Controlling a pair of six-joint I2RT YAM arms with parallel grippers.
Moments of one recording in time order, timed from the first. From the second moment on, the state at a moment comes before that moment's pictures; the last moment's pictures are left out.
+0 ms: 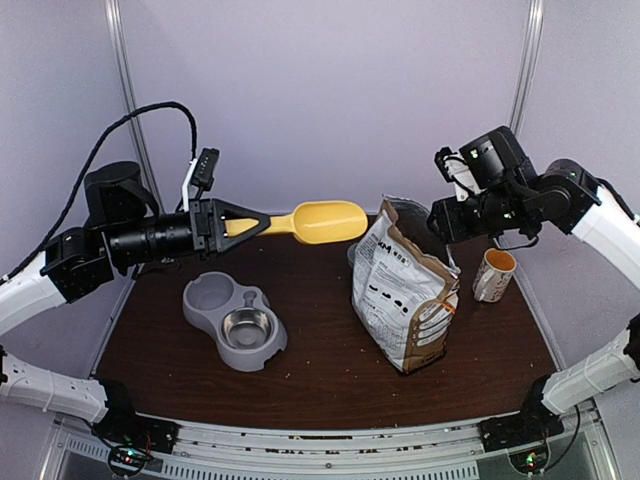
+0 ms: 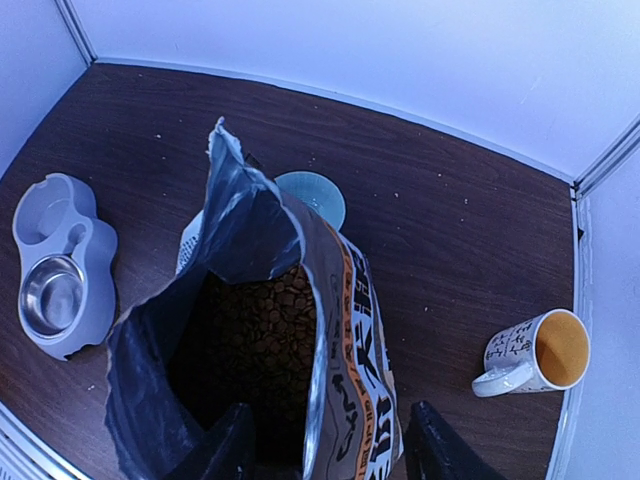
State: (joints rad) left arm -0.91 1.01 1.10 -0.17 0.29 -0.77; right arm 0.79 1.30 1.56 -1.01 0.39 0.30
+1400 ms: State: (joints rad) left arm -1.00 0.88 1.14 -0.58 0.18 -0.62; right arm 1.10 1.42 1.49 -0.70 0.09 0.51
